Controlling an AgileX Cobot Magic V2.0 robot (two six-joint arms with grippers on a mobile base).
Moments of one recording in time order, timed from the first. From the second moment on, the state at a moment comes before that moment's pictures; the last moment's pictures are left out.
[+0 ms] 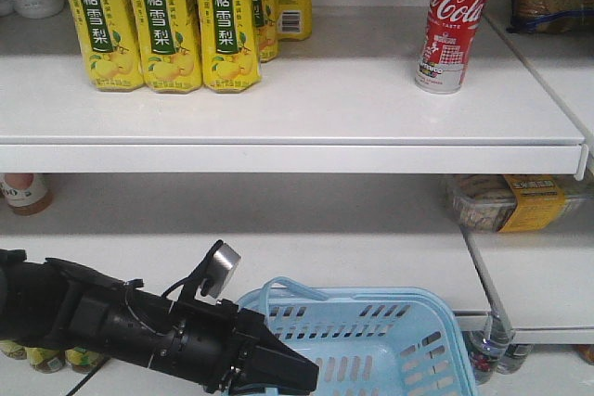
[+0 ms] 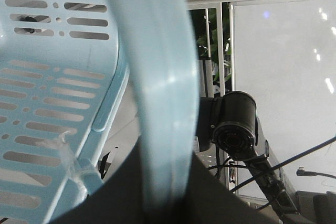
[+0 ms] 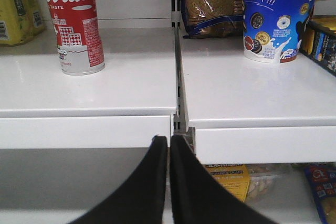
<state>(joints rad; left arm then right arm) -0.44 1.77 -0.68 -1.67 1.14 1.06 0.01 0.51 -0.45 -0.01 0.14 0.05</state>
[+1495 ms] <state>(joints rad) -0.44 1.77 -0.68 -1.67 1.14 1.06 0.01 0.63 -0.67 0.02 0.09 0.05</state>
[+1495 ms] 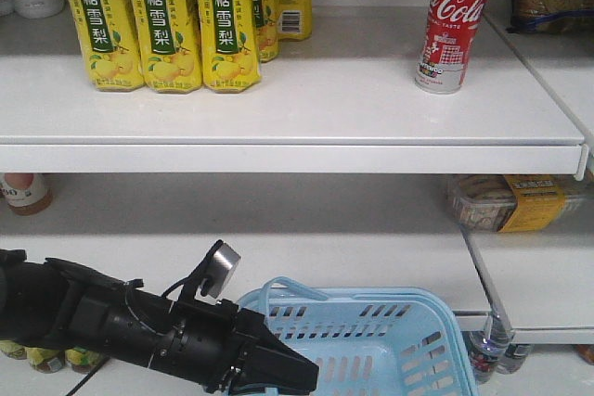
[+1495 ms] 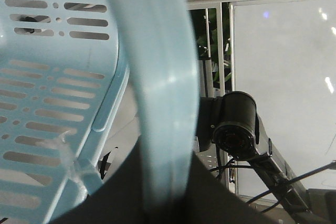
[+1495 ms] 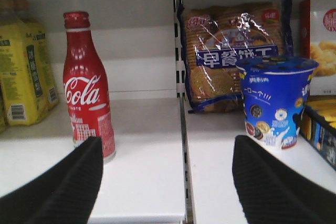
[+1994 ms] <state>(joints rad) -0.44 1.77 -0.68 -1.67 1.14 1.06 0.24 0.96 -0.98 0.02 0.07 -0.08</state>
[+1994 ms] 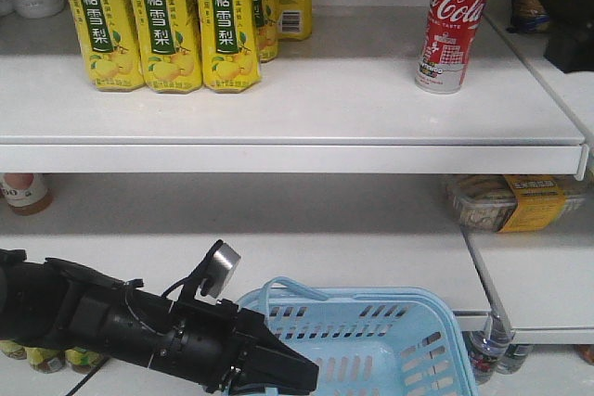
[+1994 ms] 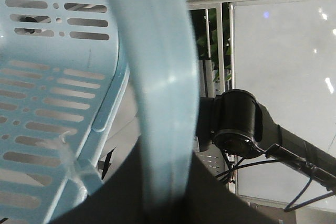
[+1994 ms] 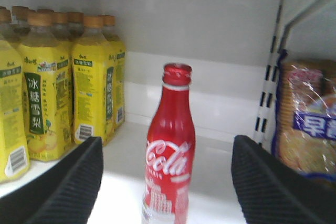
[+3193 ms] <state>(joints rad) -0.44 1.77 -0.68 -1.67 1.14 1.06 0.25 1.40 -1.29 0.01 -0.03 -0.13</state>
